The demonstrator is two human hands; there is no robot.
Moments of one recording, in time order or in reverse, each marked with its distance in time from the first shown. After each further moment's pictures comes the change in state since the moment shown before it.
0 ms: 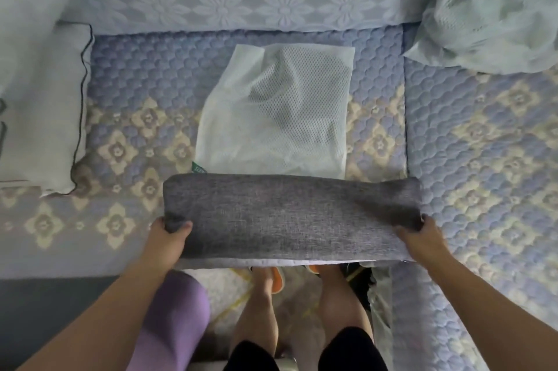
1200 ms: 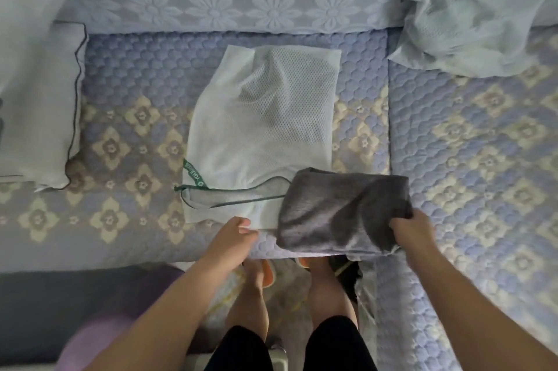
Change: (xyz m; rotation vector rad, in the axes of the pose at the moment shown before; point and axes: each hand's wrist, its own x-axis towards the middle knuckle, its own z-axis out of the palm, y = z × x) left_hand -0.100 0.059 0.082 0.165 -0.377 0.113; right_hand -0.056 -0.047 -0.028 0.245 0.024 0.150
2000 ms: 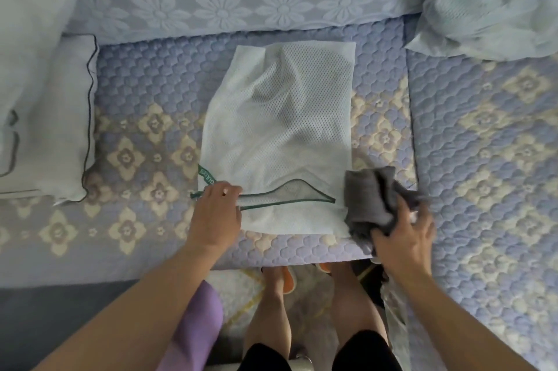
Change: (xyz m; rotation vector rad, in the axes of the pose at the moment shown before) left_hand 0.064 -0.022 -0.066 0.809 0.424 0.630; right_hand -0.015 0.031 0.070 -0.373 0.148 -0.435
